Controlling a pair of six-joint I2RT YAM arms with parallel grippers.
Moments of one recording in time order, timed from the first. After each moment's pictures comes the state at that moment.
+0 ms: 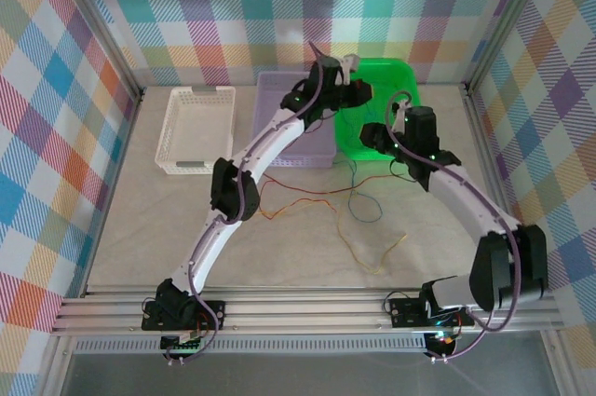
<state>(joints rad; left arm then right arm) -0.63 2.64 2.69 -0.39 0.41 -0.62 0.24 1.34 0.97 -0.15 -0.24 0.47</state>
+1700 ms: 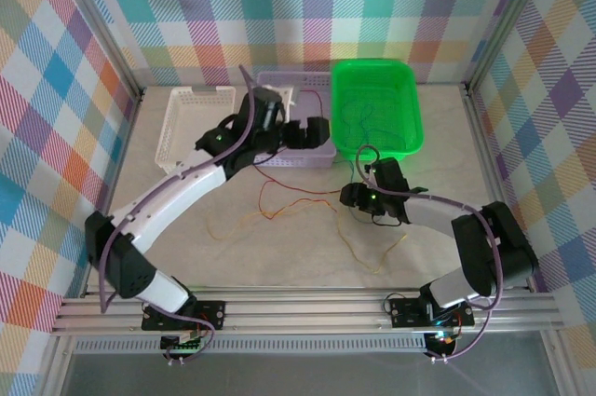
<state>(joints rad) -0.69 1.50 1.45 -0.48 0.08 -0.53 0.41 1.48 0.63 -0.04 -0.29 0.63</state>
